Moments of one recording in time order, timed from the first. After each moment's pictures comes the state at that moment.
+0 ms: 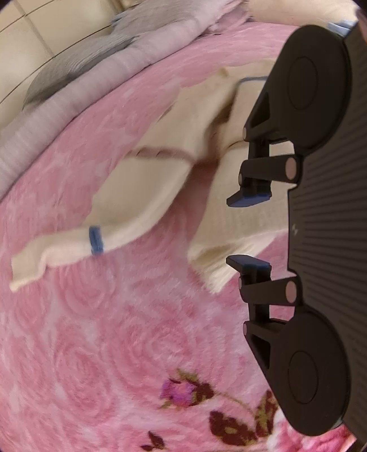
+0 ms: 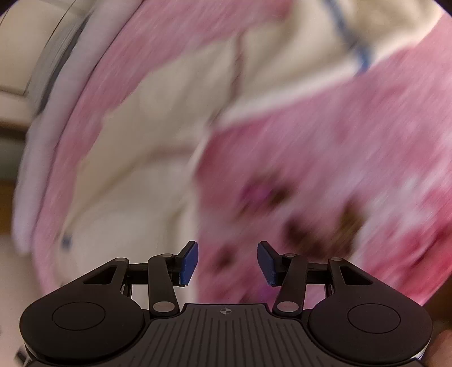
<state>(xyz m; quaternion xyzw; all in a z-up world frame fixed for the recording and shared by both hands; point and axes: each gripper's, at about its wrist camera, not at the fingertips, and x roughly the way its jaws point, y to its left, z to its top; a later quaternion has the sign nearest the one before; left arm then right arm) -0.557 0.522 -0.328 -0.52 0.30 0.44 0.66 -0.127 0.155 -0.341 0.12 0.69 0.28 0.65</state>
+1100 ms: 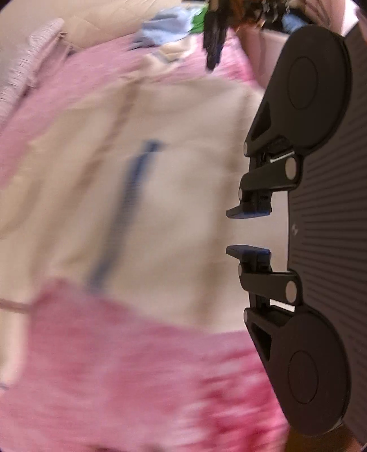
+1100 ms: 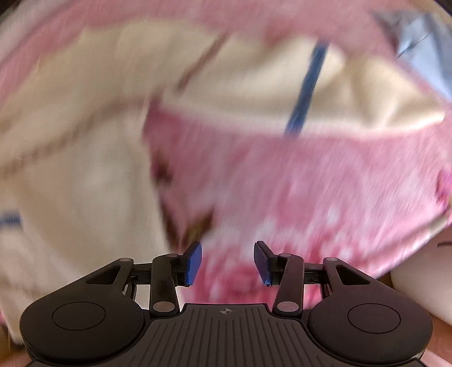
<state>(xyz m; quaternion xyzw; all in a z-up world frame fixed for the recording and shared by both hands) -0.513 0.388 -0.286 -0.40 0.50 0.22 0.74 -0.066 0.127 -0.296 -0.19 0.62 0.27 0.71</state>
